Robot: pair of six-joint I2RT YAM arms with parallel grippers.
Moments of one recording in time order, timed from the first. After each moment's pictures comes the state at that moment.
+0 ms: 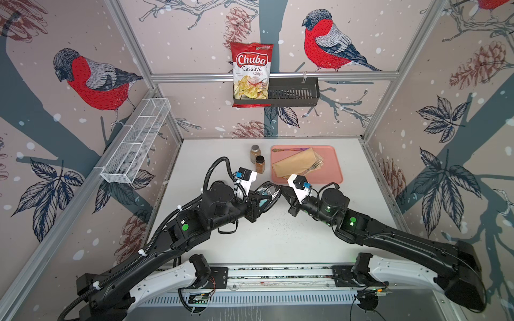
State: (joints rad) left arm -0.95 0.83 0.98 -0.50 0.07 -0.50; right arm 1.05 1.04 0.75 0.23 0.06 -0.10
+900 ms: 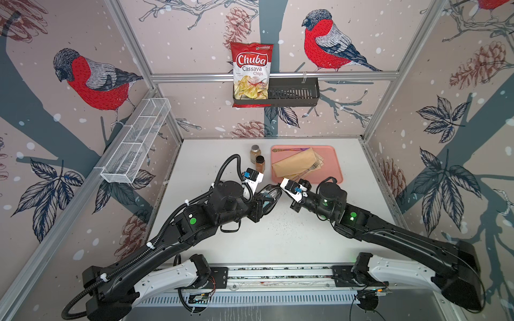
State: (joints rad) left arm -0.95 0.91 1.03 -0.59 0.09 -0.47; right arm 1.01 1.04 0.79 0.12 0.02 -0.44
